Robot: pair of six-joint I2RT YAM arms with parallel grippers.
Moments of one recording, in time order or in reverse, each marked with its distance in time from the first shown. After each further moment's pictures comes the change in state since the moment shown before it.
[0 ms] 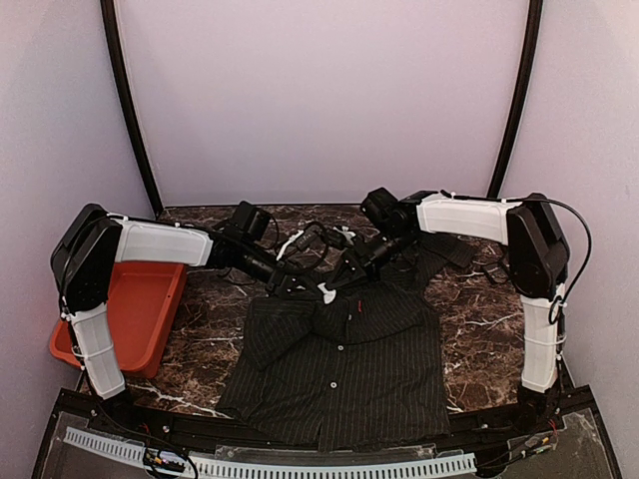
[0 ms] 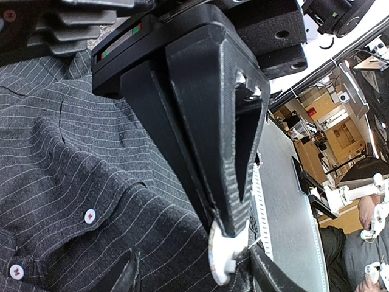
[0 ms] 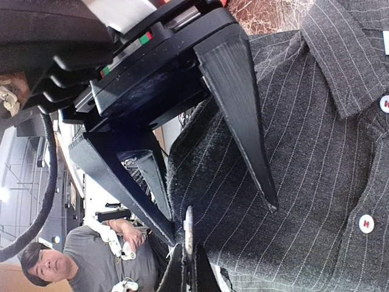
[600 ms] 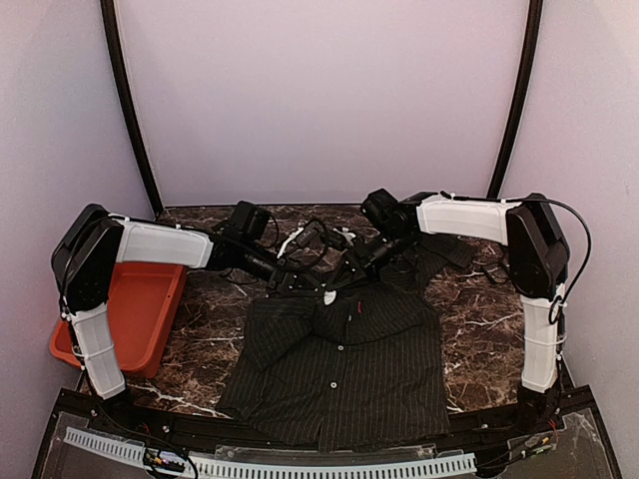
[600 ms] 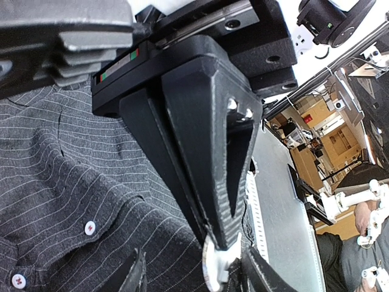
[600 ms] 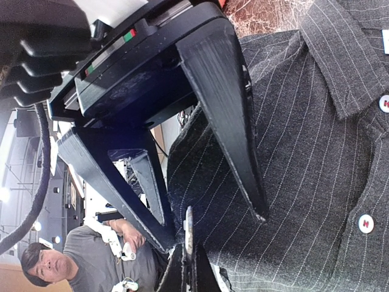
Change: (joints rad) left arm 0.000 0.004 -0.015 0.095 0.016 -0.074; right arm 0.000 0.000 -0.011 0.013 -0.001 0.004
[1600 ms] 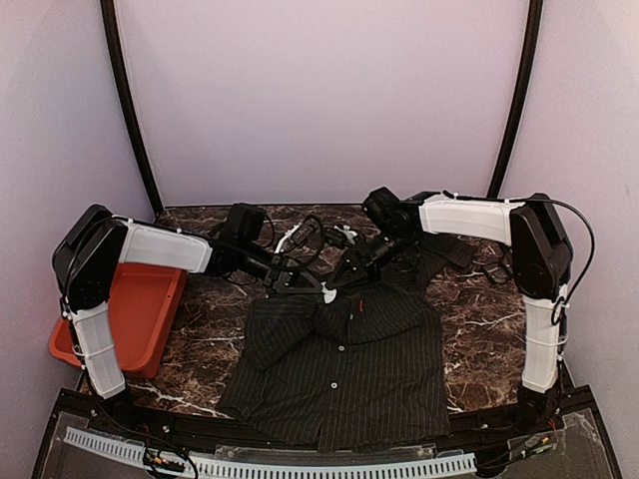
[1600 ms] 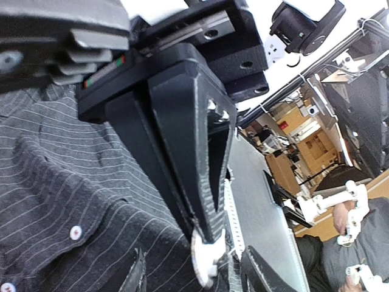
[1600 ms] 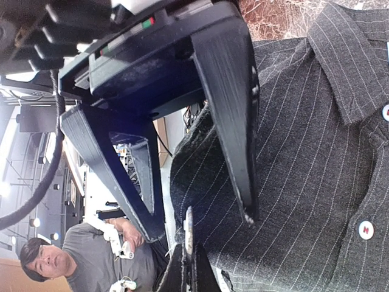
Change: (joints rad) left arm 0.018 0.006 -0.050 0.182 0.114 -0.131; right arm -0.005 -0.021 -0.017 0.019 -0.017 -0.004
